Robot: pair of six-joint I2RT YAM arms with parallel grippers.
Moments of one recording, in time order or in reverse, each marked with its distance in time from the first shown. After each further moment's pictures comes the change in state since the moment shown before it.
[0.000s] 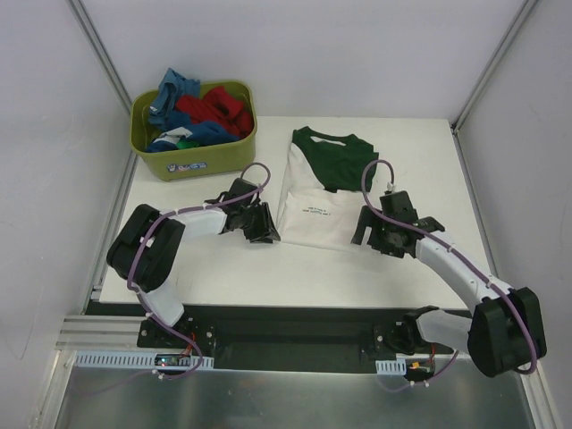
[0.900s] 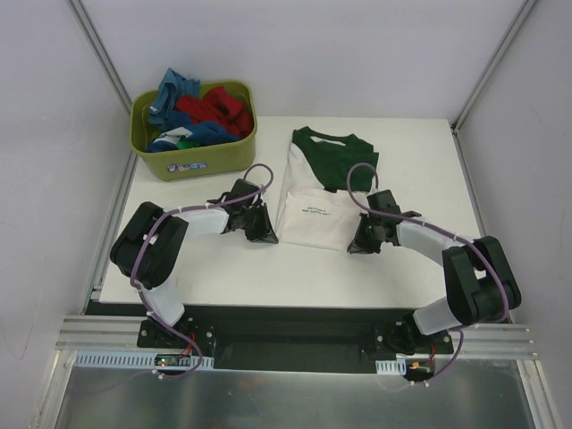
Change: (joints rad) left arm -0.001 0.039 0.013 0.017 0.031 0.029; right arm -0.005 0.307 -0.022 0.223 -0.184 0.060
